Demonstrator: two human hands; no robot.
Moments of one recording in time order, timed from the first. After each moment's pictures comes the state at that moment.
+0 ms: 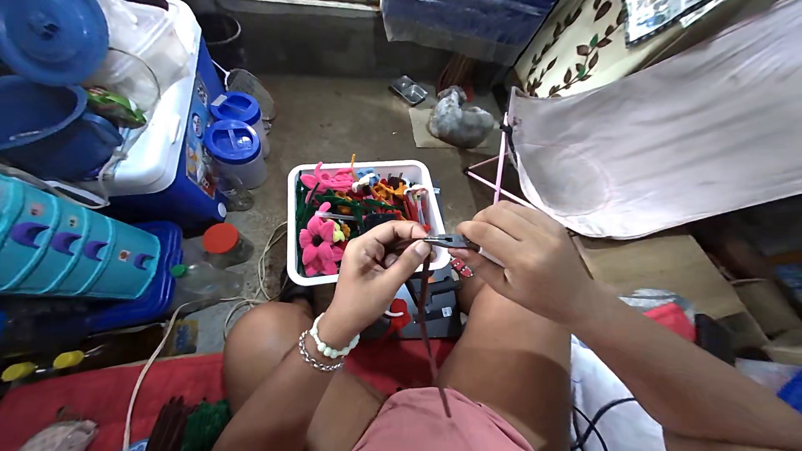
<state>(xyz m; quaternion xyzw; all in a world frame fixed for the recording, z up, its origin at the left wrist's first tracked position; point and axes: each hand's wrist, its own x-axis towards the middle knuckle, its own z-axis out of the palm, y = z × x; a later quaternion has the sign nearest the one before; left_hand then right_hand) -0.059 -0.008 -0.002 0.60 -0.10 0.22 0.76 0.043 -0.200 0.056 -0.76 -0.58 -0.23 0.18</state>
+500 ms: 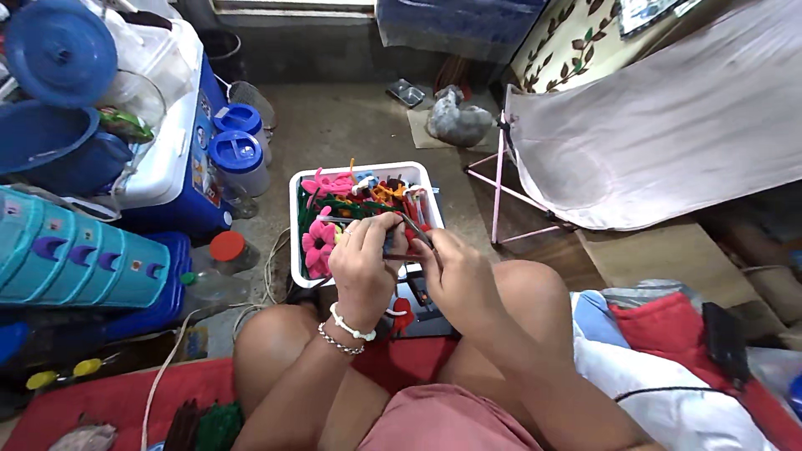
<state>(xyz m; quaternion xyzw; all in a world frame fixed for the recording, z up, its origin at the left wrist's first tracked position) -0.043 -0.014 -0.026 0.83 0.03 0.49 0.27 -0.014 -0.153 0.011 -0.90 -0.31 -0.14 0.28</state>
